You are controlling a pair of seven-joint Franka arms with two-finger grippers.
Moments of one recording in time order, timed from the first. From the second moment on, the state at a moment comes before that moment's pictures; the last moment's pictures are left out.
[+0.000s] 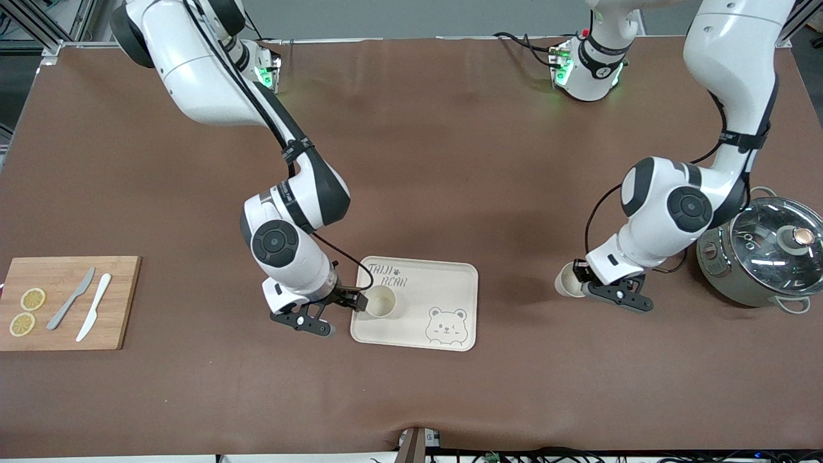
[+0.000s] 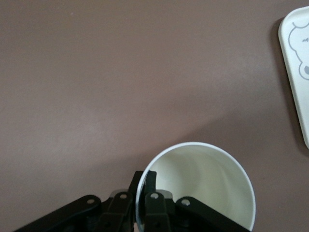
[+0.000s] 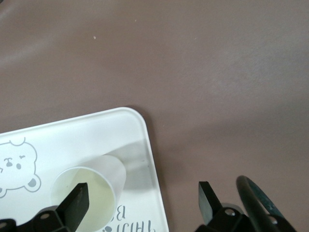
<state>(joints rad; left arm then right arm) 0.08 0.48 -0.30 -1.86 0.10 2.50 0.08 0.44 0.82 0.06 -1.19 0.00 2.13 0.77</state>
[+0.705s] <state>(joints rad) 0.08 0.59 -0.30 -1.86 0.10 2.67 0.08 0.48 0.84 0.06 -1.25 -0.03 2.23 0.81</state>
